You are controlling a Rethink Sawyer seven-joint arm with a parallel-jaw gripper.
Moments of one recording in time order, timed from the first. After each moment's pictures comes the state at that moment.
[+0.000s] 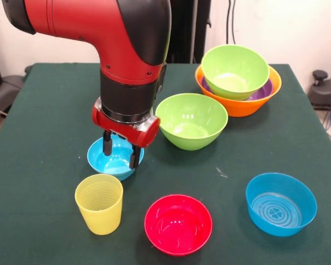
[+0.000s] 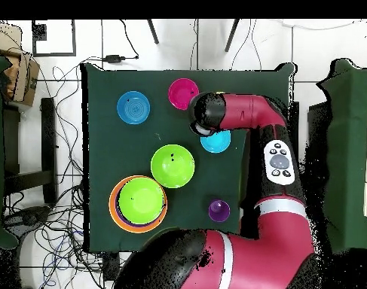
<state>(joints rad) -0.37 -0.40 0.15 1.16 -0.37 0.81 2.21</state>
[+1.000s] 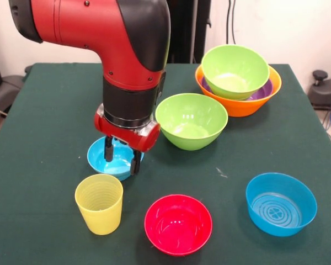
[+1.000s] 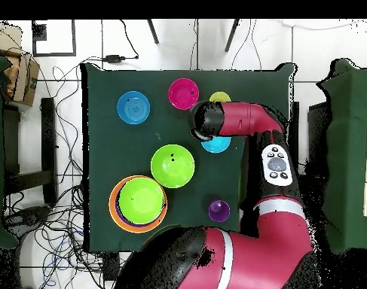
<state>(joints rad) -0.37 -0.38 0.13 1.21 -0.37 0.70 2.21</state>
